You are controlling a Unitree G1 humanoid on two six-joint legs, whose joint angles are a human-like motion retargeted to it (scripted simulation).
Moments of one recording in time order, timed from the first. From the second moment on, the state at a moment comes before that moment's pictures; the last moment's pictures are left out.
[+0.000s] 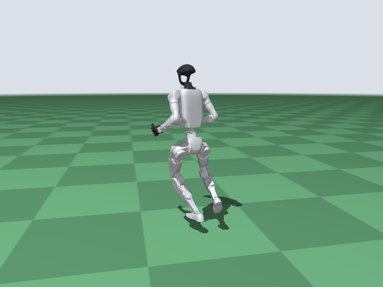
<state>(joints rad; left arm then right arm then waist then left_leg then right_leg) 0.37 0.28 -0.11 -0.07 -0.59 -0.13 -0.16 0.32 -0.35 0.06 -0.28 0.32 -0.18 0.03 0.08 -0.03 -0.12 -0.73 -0.21 0.18 1.12 -0.60 0.26 -0.75 -0.49 -0.21 1.68 -0.28 -0.04</state>
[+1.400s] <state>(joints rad) 0.29 0.44 -0.10 -0.22 -0.31 -0.19 -0.28 0.51 -0.36 0.03 -0.41 0.43 -0.17 0.30 -0.27 -0.02 -0.25 -0.32 0.35 0.61 1.25 -0.33 0.09 -0.83 -0.22 -0.38 1.12 -0.48 -0.08</state>
